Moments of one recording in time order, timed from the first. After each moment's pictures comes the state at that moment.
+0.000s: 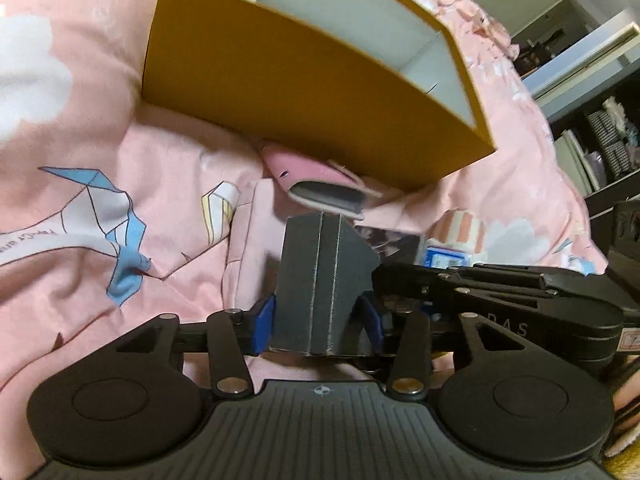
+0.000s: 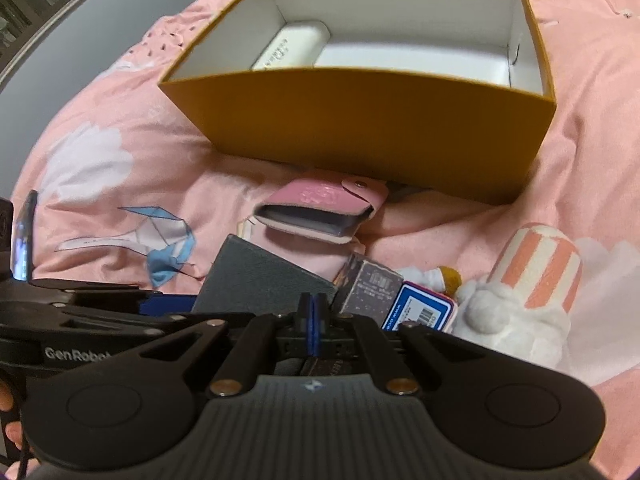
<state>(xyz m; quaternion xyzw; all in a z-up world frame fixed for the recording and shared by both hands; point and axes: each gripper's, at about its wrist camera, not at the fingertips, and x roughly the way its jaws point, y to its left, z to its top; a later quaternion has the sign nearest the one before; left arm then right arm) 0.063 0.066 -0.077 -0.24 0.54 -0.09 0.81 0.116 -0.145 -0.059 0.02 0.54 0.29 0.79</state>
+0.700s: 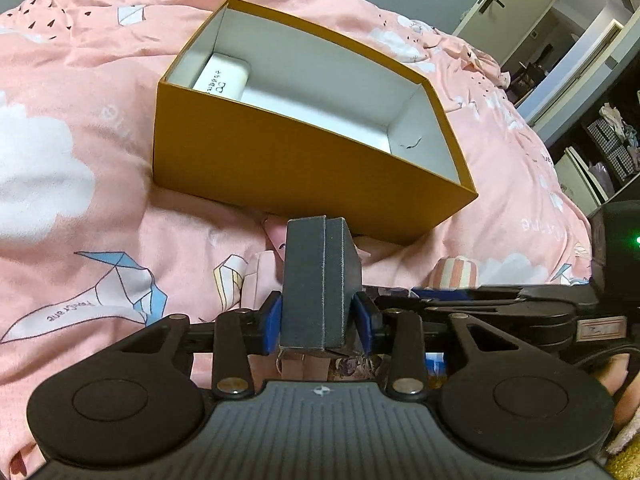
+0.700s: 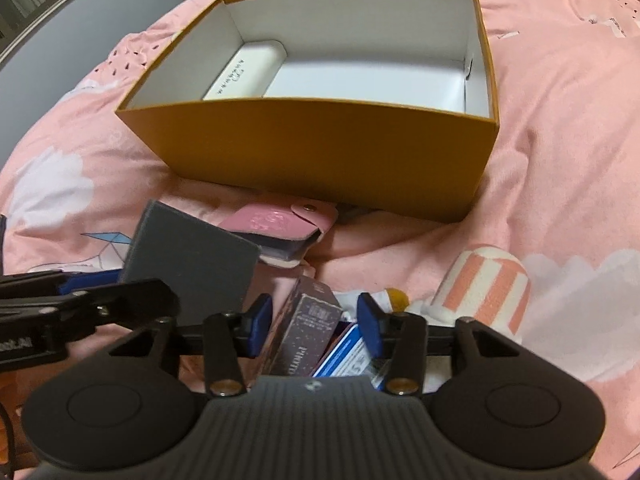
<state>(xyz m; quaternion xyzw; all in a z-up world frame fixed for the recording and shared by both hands) 0.059 0.061 -0.044 -0.19 0.47 -0.07 0.86 0.129 -0.157 -0.057 0.00 0.53 0.24 0.81</state>
